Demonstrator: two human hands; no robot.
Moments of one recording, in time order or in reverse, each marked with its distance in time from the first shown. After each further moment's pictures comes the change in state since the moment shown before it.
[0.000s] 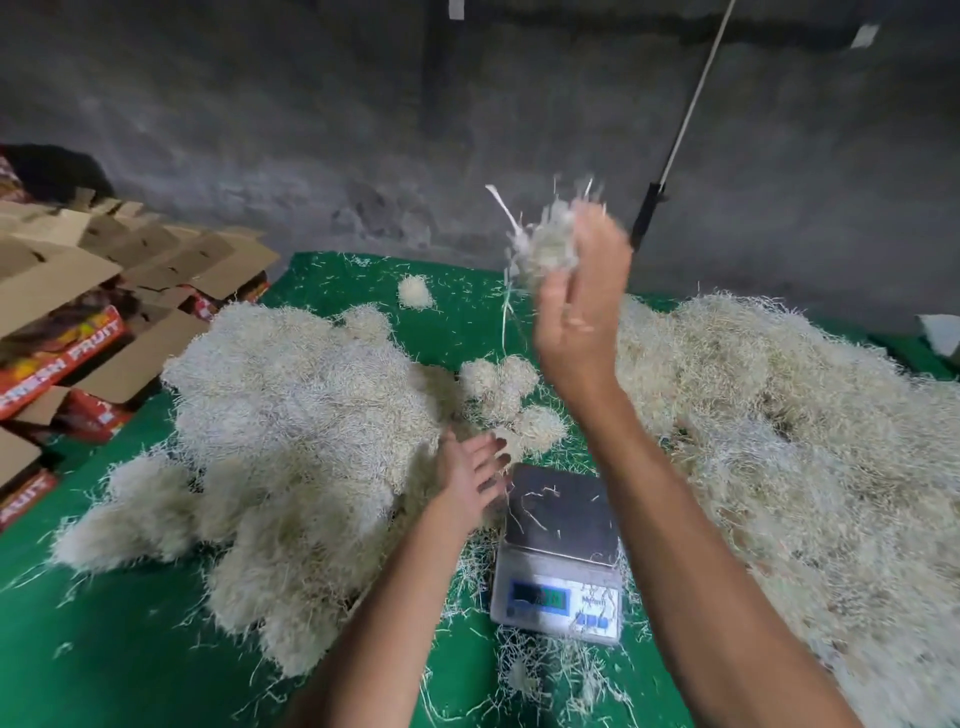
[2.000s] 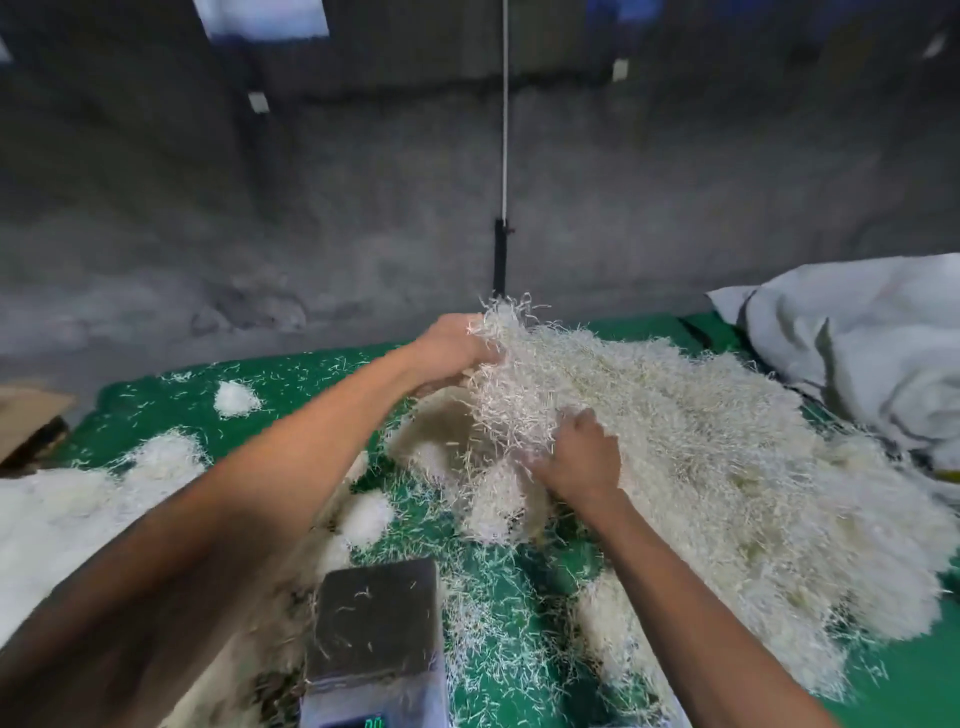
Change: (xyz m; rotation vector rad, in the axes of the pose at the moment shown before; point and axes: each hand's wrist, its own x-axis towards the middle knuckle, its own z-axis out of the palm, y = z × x) left_hand 0.008 0.055 0.375 1.274 -0.511 0.588; right_hand -0.085 0.260 -0.249 -0.764 -0.713 0.809
